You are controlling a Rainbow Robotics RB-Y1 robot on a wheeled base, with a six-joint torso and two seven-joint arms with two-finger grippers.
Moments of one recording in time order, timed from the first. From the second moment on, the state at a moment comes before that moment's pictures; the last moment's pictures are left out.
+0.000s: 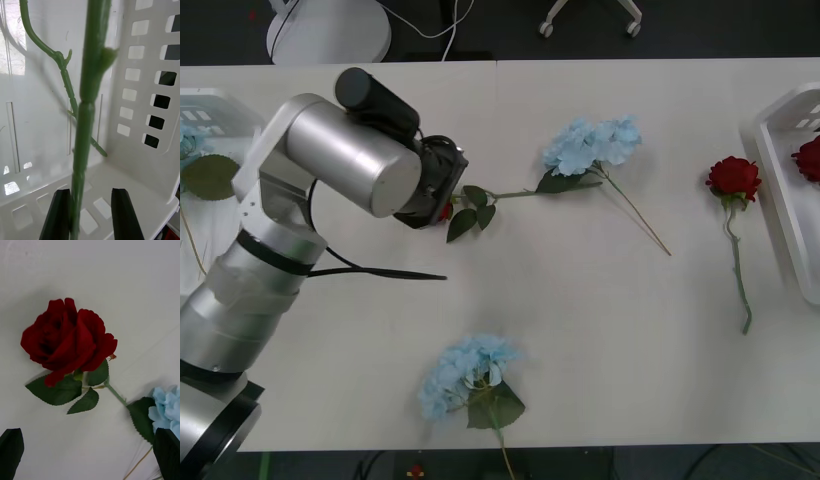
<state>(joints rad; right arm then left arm) -0.51 -0.78 -0.01 -1.01 -0.07 1.18 1.67 -0.63 0.34 -0.36 -1.69 0.41 1.39 0.07</state>
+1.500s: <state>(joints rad) -0.67 -0.67 0.10 -1.04 -0.73 1.32 1.65 -0.88 0.24 -0.54 -1.10 0.26 1.19 0.33</state>
